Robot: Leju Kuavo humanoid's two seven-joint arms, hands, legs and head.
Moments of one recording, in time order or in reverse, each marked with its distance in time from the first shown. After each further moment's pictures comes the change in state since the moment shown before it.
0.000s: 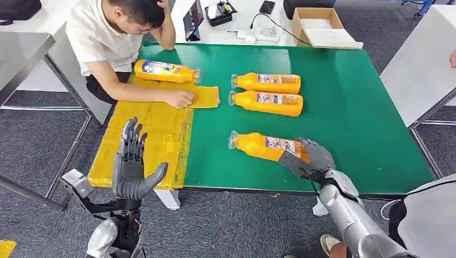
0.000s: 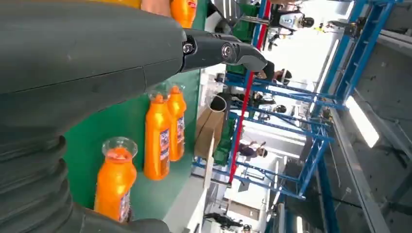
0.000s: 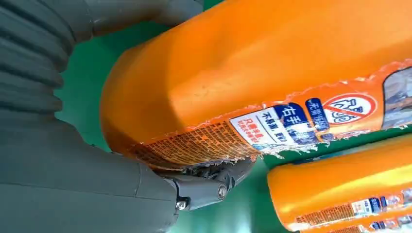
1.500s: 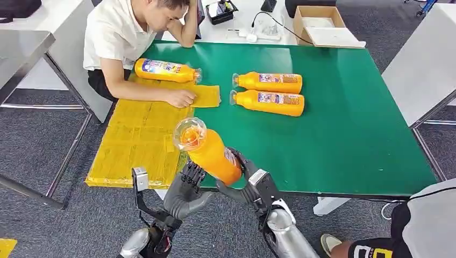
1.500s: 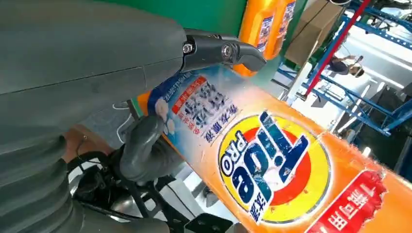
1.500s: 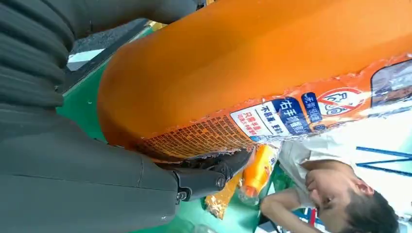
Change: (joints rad) left arm -0.048 0.011 -0.267 0.243 0.328 -0.146 0.182; right arm 0.286 0.293 0.084 -0.412 -0.626 0.256 -0.348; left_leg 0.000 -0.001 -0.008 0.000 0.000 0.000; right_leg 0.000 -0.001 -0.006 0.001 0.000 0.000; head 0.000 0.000
